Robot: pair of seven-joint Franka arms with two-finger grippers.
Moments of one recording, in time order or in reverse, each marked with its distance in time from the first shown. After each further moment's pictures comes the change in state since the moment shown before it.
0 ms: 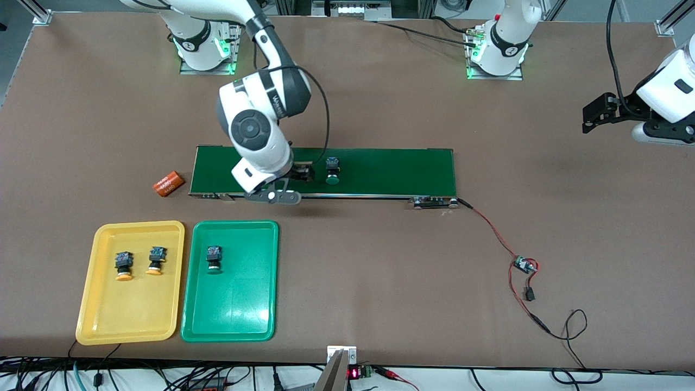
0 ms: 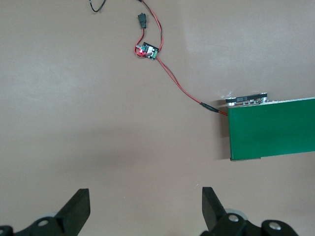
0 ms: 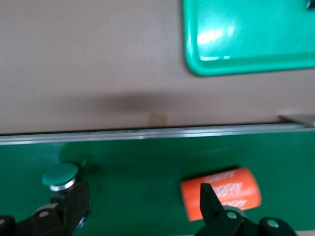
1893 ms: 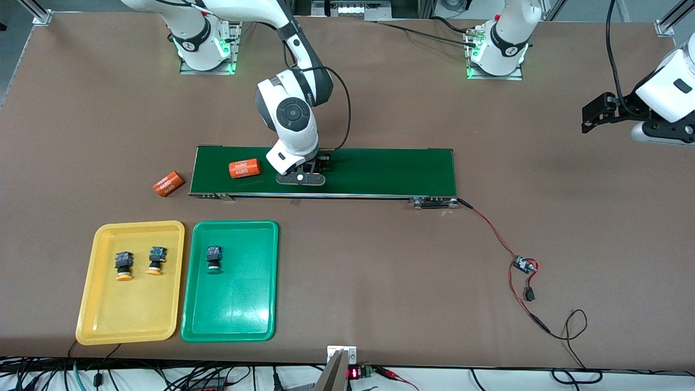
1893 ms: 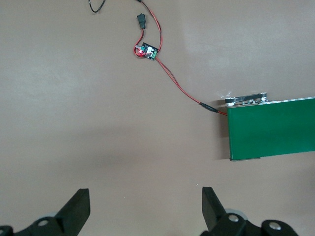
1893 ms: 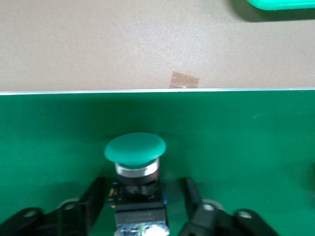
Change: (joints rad) left arm 0.000 0.000 -0.003 0.001 0.000 0.000 0.000; right arm 0.131 0.049 -0.002 -0.173 -0.003 0.229 0.051
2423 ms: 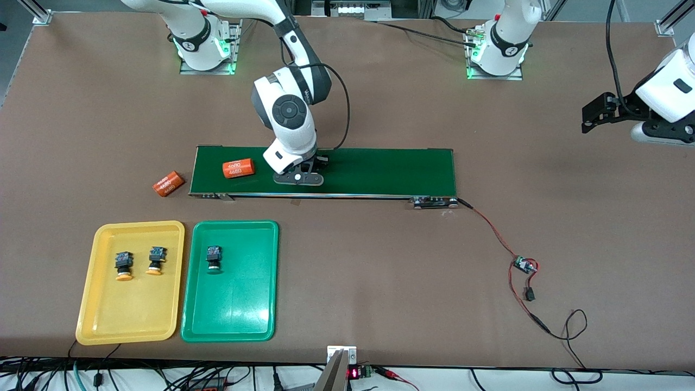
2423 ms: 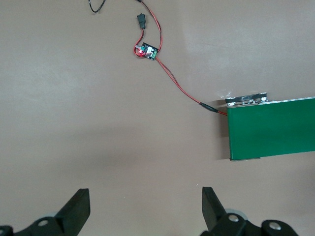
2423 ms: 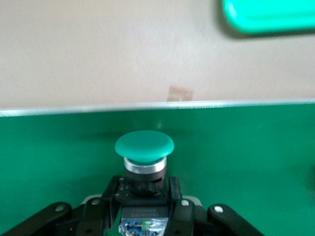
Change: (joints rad) left arm 0.000 0.000 0.000 0.000 0.000 0.000 0.000; right arm -0.004 -0.031 -0.034 0.020 0.000 -0.008 0.006
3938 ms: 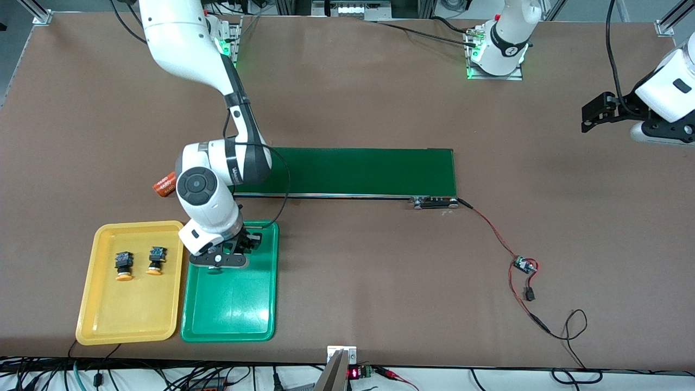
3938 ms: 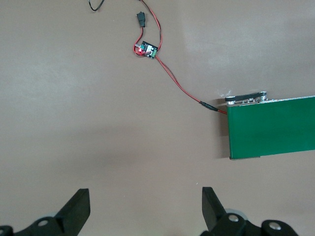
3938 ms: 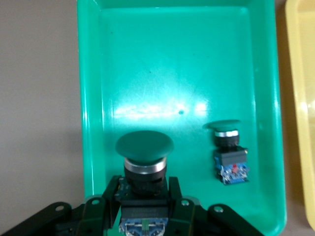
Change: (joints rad) left arm 0.000 0.000 0.000 0.001 0.000 -0.006 0.000; right arm -0.373 0.285 -0.023 0.427 -0.004 0.007 -0.312
